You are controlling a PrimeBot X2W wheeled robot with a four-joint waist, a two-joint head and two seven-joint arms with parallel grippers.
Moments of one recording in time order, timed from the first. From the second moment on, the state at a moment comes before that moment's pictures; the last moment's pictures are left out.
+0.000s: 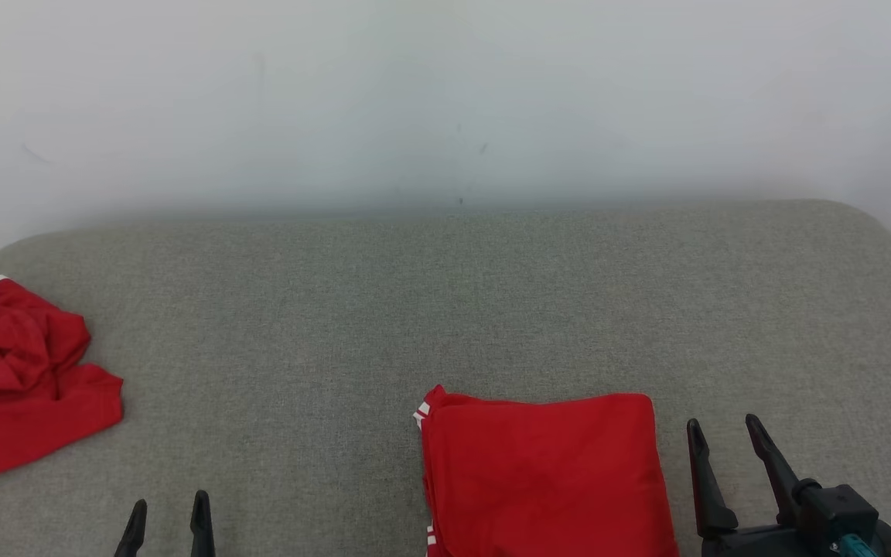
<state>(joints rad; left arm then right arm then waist) 0.12 0.10 0.04 0.15 -0.31 -0.13 -0.26 0.00 -0.10 0.01 0.25 0.13 0.13 -0.26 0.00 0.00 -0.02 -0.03</state>
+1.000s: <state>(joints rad) 0.10 0.10 0.00 0.16 -0.34 -0.13 -0.26 -0.13 -0.05 -0.08 0.30 0.14 0.13 0.67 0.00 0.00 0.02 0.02</state>
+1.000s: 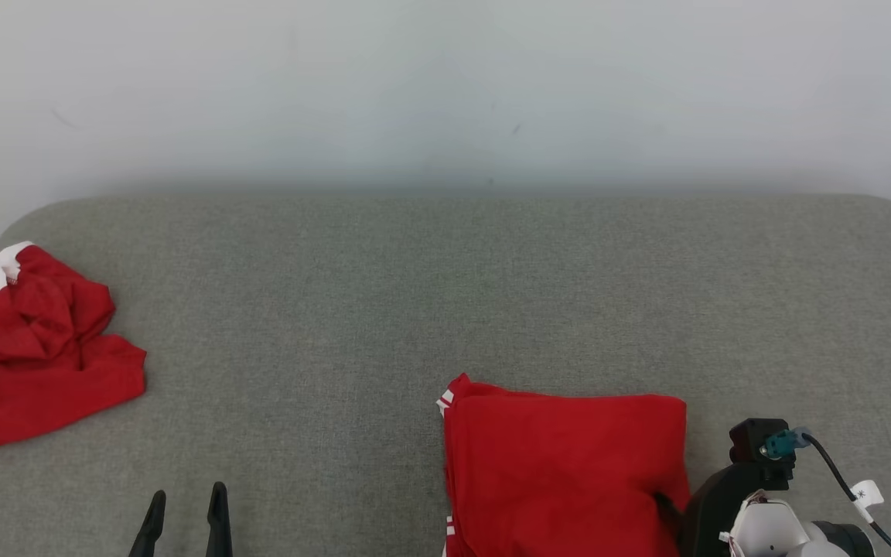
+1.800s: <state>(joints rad) -0.01 0.14 -0.03 0.06 -0.35 -0.13 -0.26 -0.42 -0.34 0.01 0.45 0.12 0.13 0.64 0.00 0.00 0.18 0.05</state>
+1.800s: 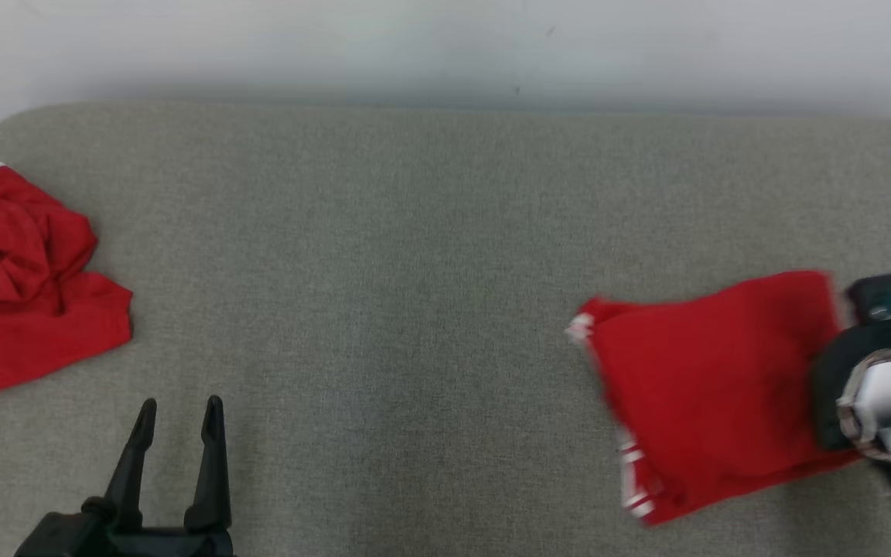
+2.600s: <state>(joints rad) -0.11 0.18 -0.09 -0.03 -0.34 -0.13 -0.26 -0.51 -0.67 -0.37 0.48 -0.14 0.13 0.41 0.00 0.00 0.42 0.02</state>
